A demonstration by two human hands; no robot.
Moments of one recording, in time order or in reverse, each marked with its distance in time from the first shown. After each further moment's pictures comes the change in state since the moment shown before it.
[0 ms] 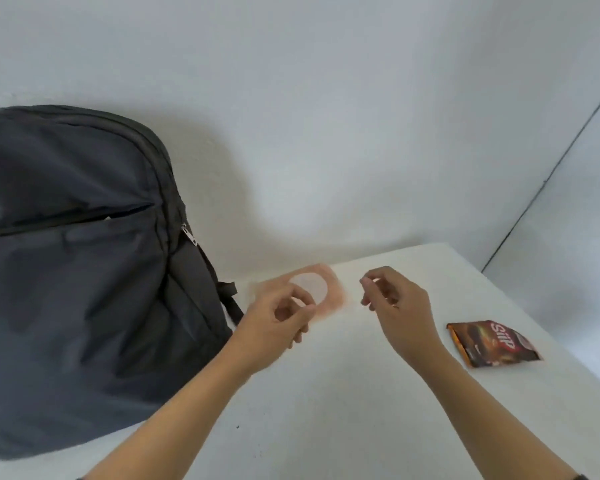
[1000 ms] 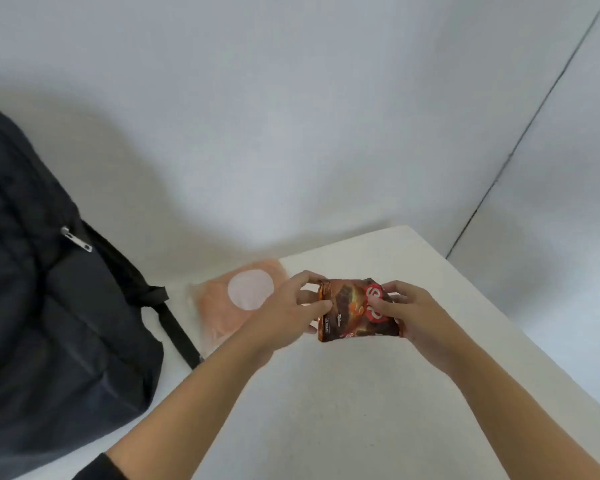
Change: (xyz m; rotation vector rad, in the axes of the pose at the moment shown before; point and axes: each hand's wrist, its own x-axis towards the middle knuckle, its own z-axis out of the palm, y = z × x) left_hand 0.083 0.015 0.112 -0.135 -0.230 -0.196; right_hand 0.029 0.107 -0.102 0.323 -0.189 0.579
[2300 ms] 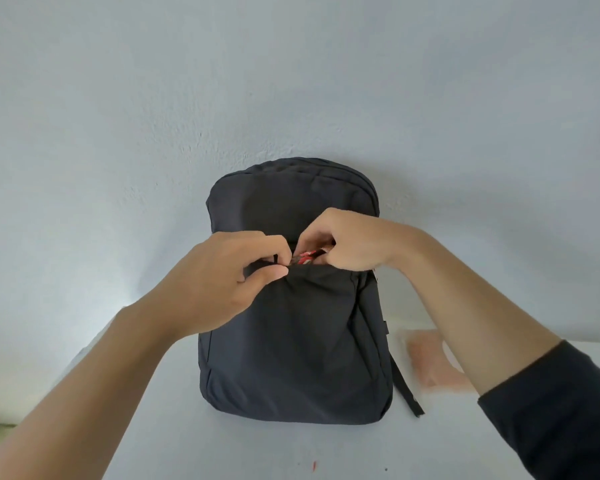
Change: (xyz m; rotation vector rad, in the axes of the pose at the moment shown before) left_hand -0.319 0.046 -0.292 1.062 0.656 0.473; right_hand -0.090 -0.247 0.400 -1.053 -0.833 -0.916
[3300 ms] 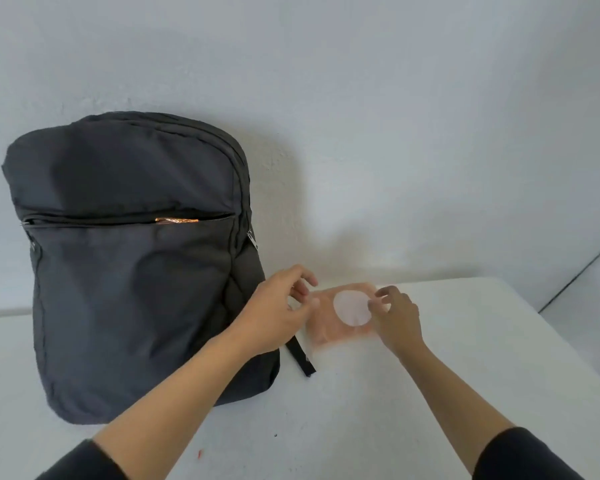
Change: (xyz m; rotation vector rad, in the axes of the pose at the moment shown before) left_hand 0.070 0.089 0.218 -0.559 -0.266 -0.311; right_hand -0.177 0.235 0.138 0.309 0.700 0.960
